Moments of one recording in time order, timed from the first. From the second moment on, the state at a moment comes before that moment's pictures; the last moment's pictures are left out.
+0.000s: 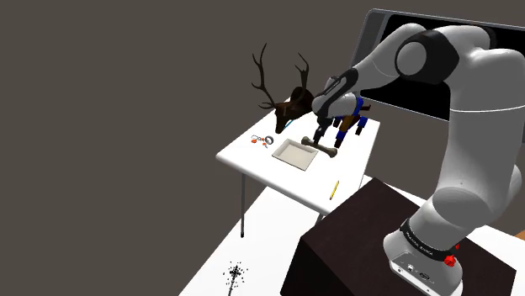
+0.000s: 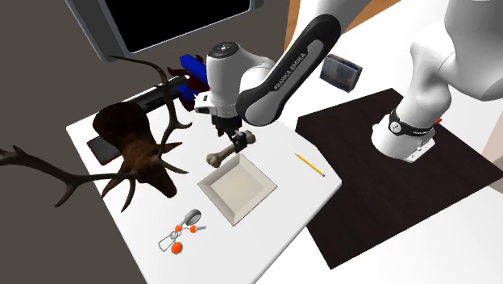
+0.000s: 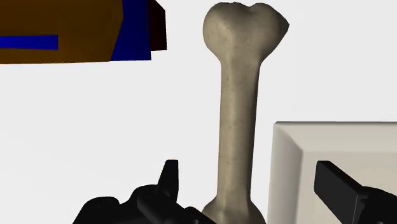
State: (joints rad) arm -0.10 0.49 -0.24 -2.09 0.18 2.60 -0.79
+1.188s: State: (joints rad) arm -0.11 0.56 -0.22 -2.07 0.20 2.65 -0.81
